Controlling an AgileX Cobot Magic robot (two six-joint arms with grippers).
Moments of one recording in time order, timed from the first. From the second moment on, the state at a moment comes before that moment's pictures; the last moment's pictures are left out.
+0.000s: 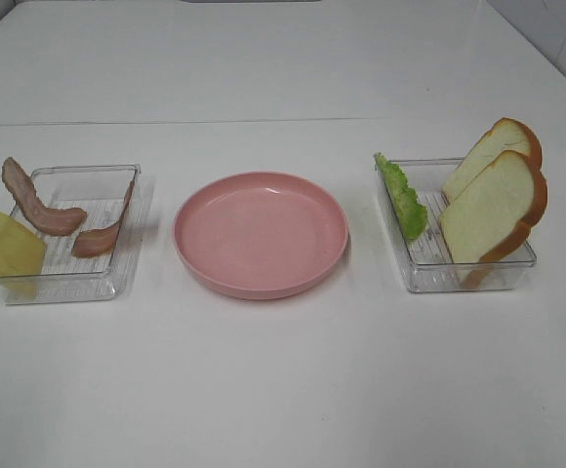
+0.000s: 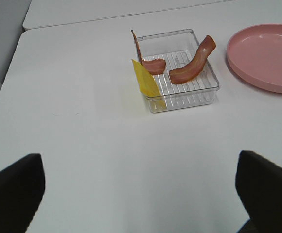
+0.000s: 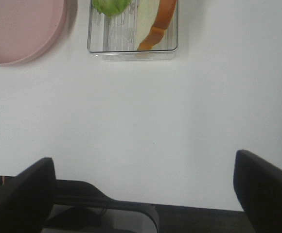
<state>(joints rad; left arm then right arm) 0.00 -0.01 -0.52 -0.05 1.08 0.10 -0.02 0.95 -0.93 0.14 1.14 -0.03</state>
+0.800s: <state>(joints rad) 0.00 -0.01 -0.52 -0.05 1.08 0.10 -0.02 1.86 -1.47 0.14 1.12 -0.11</state>
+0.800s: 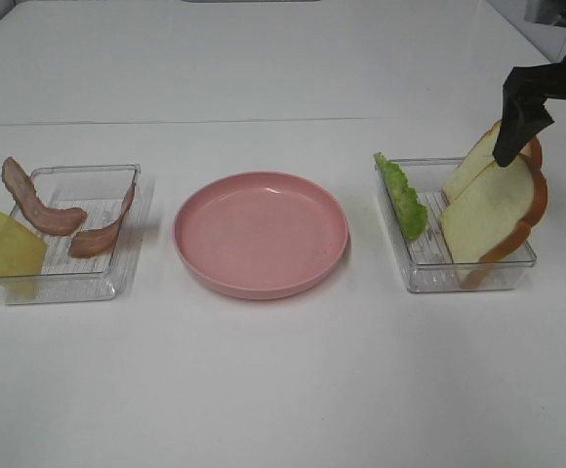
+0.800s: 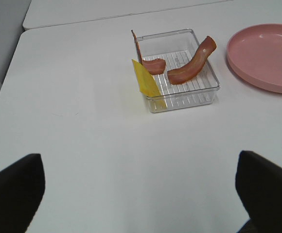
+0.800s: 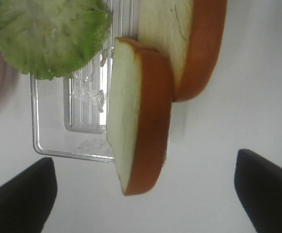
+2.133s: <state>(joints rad) 0.00 -0.01 -0.52 -0.05 1.08 0.10 -0.02 1.99 -1.48 0.26 1.14 -0.13</state>
